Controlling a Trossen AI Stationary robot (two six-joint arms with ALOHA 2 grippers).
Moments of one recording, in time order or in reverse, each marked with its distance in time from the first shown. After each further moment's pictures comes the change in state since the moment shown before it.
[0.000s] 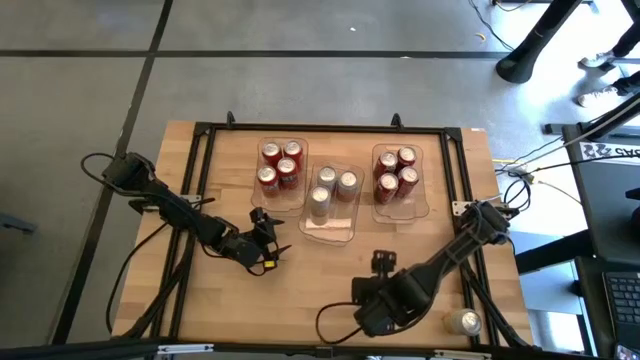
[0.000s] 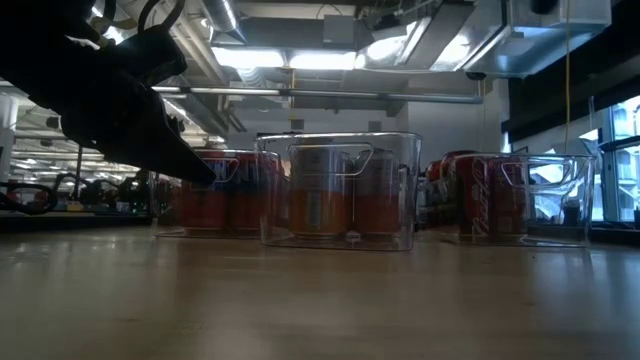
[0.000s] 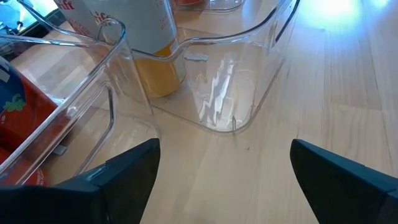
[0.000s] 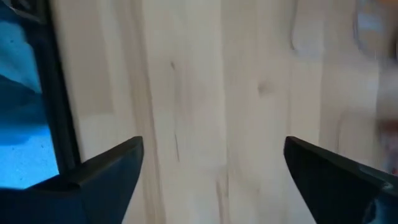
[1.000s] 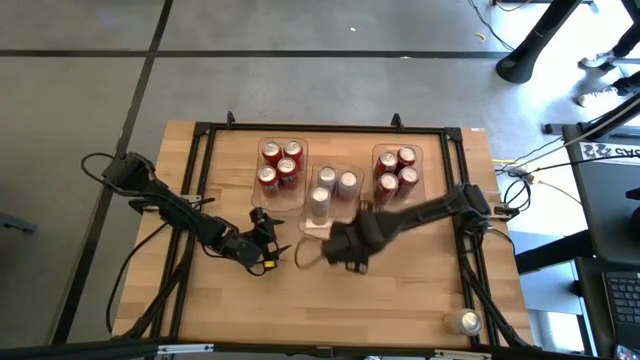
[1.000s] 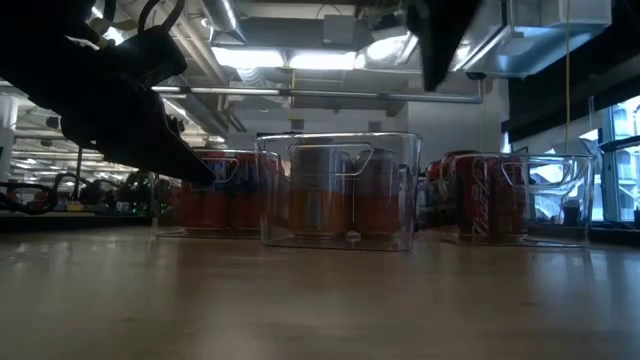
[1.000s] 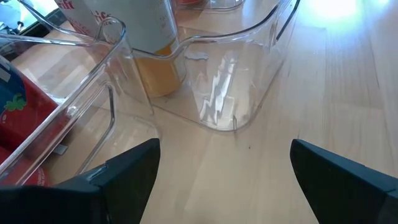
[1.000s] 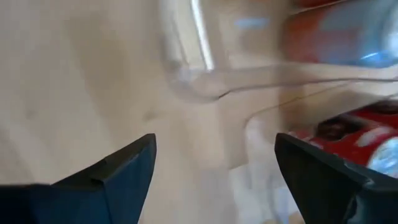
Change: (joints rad) left arm 0.000 0.000 0.000 -0.004 0.000 0.001; right arm -0.337 0.016 0.001 -0.112 0.066 -0.150
